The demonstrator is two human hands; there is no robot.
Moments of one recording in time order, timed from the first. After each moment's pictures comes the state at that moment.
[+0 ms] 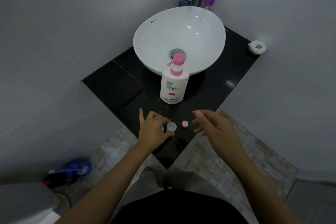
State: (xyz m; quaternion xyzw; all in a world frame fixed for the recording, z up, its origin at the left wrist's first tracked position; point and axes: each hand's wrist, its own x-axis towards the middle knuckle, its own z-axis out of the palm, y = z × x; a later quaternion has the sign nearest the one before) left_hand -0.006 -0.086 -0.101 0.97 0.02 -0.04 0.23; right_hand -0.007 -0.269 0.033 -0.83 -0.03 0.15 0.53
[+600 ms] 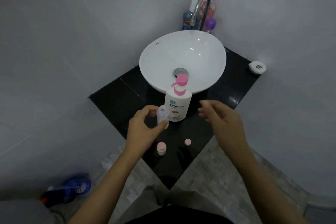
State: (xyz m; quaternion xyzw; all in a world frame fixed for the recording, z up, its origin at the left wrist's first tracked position) left_hand 0.003 -0.058 -0.010 0.83 0.10 0.11 0.54; right_hand 0.038 -0.258 0.060 -0.83 -0.03 0.03 0.55
